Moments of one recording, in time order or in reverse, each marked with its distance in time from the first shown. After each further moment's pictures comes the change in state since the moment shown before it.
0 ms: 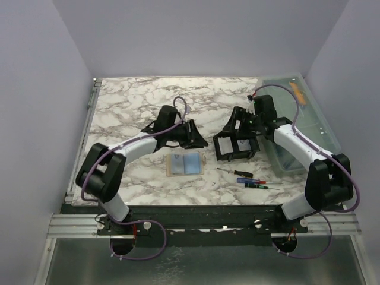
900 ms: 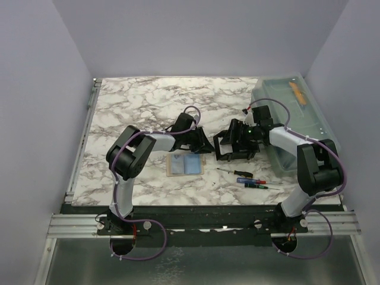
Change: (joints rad) left arm -0.129 0.454 0.158 0.175 -0.150 -0.145; right arm -0.102 0.159 -0.133 0.084 -0.257 -0.047
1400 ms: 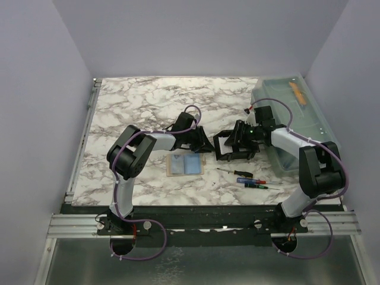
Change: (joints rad) left arm -0.002 0.011 0.024 -0.013 -0.003 0.009; right arm -0.012 -0.029 -0.017 0.014 -0.015 0.010
